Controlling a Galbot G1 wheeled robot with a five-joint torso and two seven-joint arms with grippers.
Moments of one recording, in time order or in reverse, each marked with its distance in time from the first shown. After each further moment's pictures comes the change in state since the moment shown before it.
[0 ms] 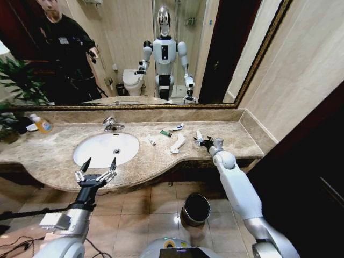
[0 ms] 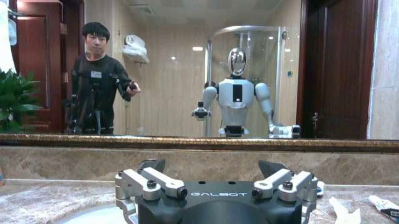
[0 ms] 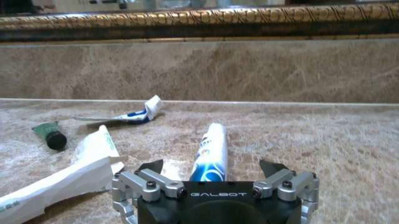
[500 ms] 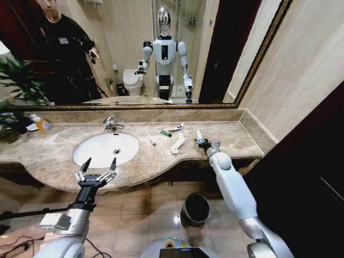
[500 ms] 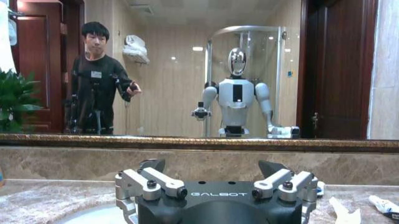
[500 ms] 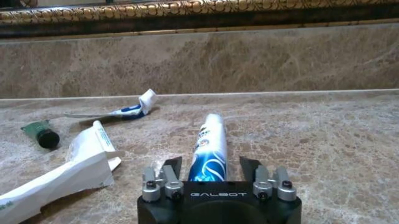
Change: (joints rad) left arm 0.000 0.000 0.000 0.000 0.000 0.000 0.000; right arm -0.009 0.028 0.004 -0.001 0.009 -0.008 0.055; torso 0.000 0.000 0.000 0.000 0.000
